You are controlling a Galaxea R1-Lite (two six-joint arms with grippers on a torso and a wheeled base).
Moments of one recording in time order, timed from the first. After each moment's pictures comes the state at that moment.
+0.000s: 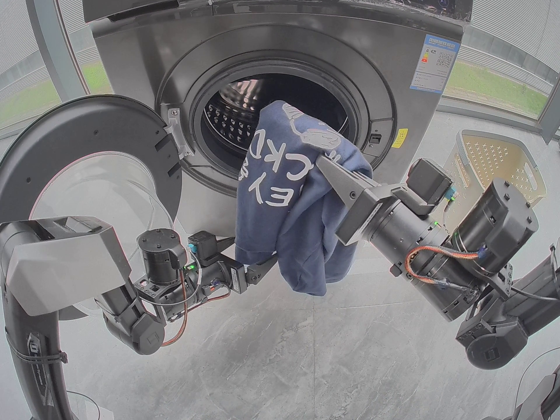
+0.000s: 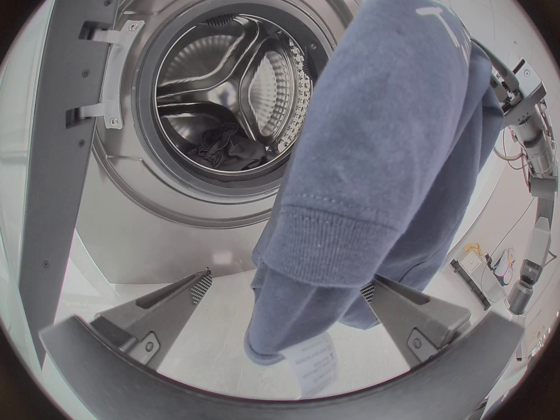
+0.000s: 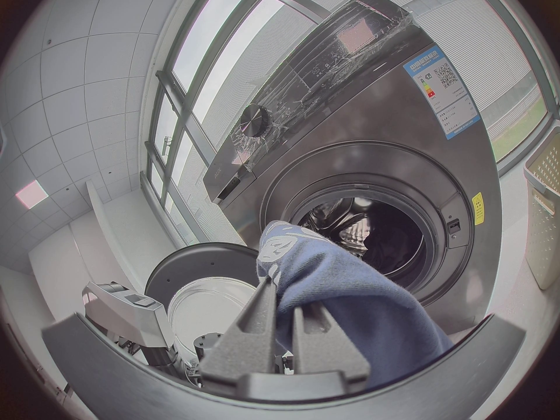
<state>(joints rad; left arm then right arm) -0.44 2.22 -0.70 -1.43 -0.25 -0.09 0.83 1.81 -0.71 -1.46 -0.13 0.27</state>
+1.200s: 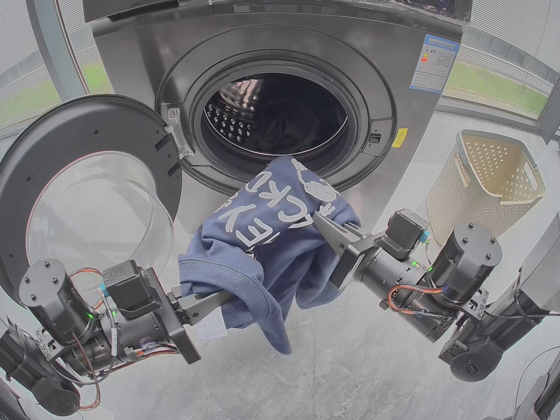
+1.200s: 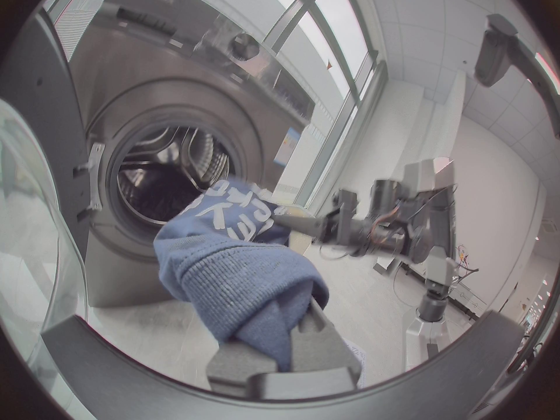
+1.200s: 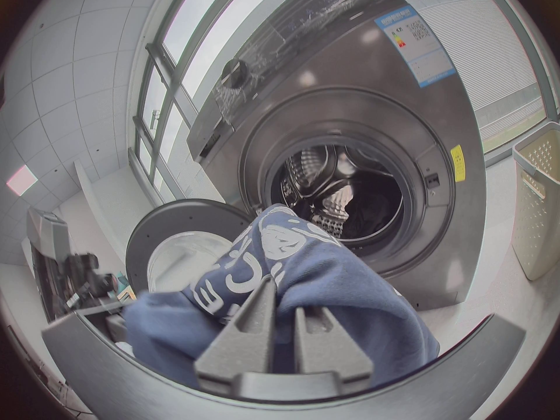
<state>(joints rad) -0.61 1.65 -0.17 -1.55 -0.33 -0.10 0.79 1.93 -0.59 -1.54 -0.11 0.27</state>
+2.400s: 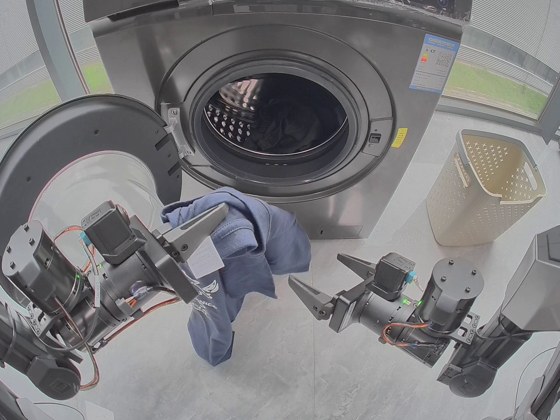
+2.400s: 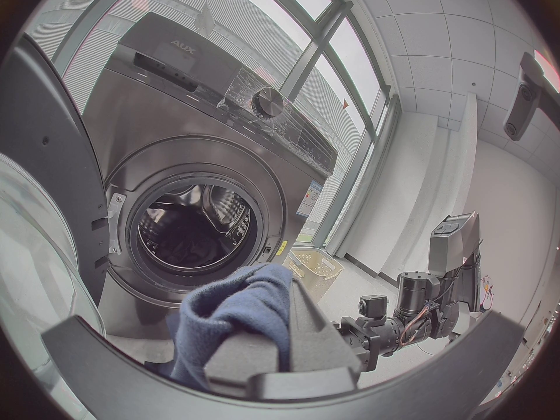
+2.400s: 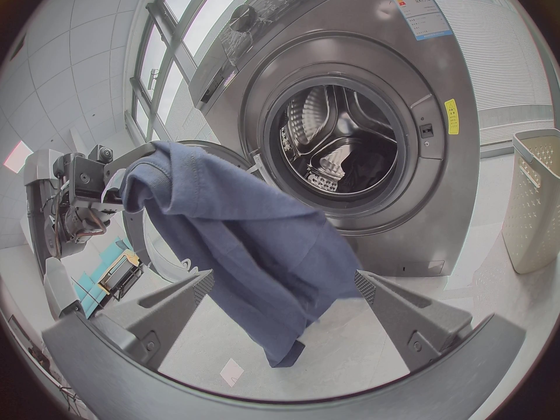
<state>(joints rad) -0.60 1.60 -0.33 -1.55 -0.19 -0.18 0.81 1.99 -0.45 -1.54 -0.11 0.21</state>
